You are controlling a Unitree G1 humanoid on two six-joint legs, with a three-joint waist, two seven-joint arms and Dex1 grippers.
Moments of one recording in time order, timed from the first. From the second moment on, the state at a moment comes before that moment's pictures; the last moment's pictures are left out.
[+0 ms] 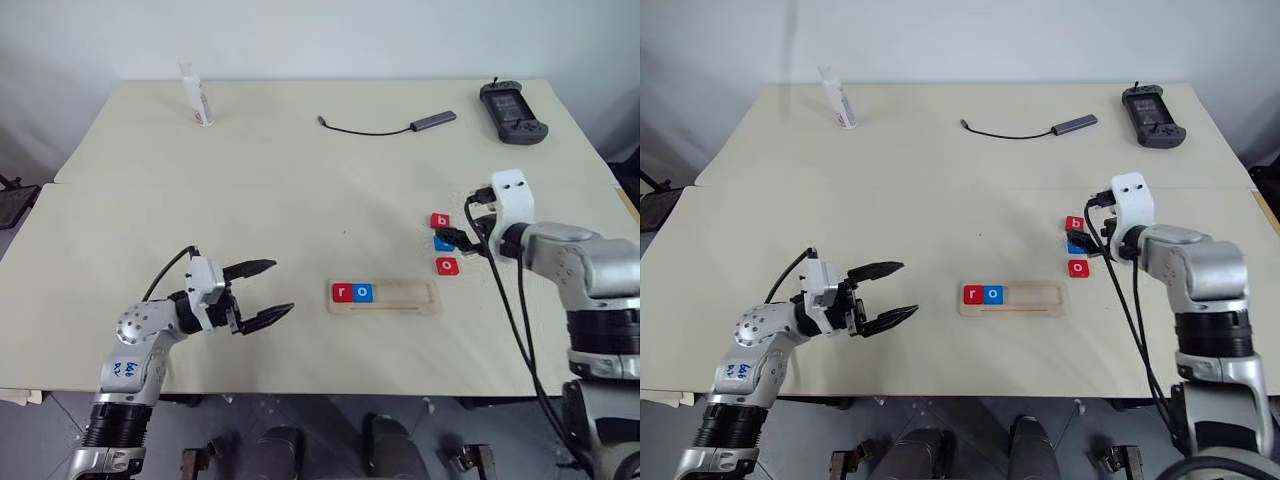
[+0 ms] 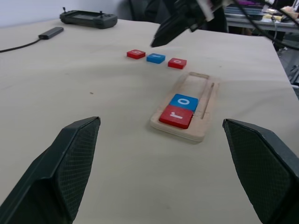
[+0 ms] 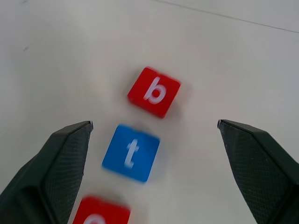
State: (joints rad) left arm -0.21 0.48 0.07 -0.01 -0.43 0.03 -1.04; right arm -0.73 -0.64 -0.08 0.14 0.35 1.04 0.35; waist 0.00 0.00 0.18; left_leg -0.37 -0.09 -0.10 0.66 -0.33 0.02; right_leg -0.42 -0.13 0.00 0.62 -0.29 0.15
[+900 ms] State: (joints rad) left arm -0.27 0.46 0.02 0.00 -0.43 0.04 -1.05; right arm -0.88 -0.46 -0.13 0.30 0.23 0.95 0.25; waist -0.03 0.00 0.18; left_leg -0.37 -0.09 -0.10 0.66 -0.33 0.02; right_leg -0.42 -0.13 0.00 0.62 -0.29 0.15
